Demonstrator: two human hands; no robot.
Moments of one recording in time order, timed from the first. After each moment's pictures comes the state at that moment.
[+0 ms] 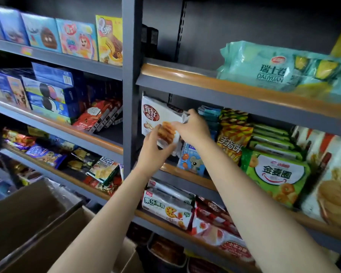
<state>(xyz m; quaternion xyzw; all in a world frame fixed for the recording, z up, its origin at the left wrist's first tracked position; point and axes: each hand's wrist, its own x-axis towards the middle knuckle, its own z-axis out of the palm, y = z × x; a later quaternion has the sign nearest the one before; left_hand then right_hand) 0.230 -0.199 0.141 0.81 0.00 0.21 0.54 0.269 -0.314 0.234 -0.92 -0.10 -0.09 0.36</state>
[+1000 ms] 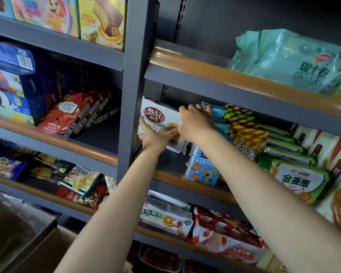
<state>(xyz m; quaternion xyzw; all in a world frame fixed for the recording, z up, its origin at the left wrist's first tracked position) 0.359 -0.178 0.131 0.69 0.14 0.10 0.70 0.348 -0.279 0.227 -0.98 -0.10 -0.15 -0.12</state>
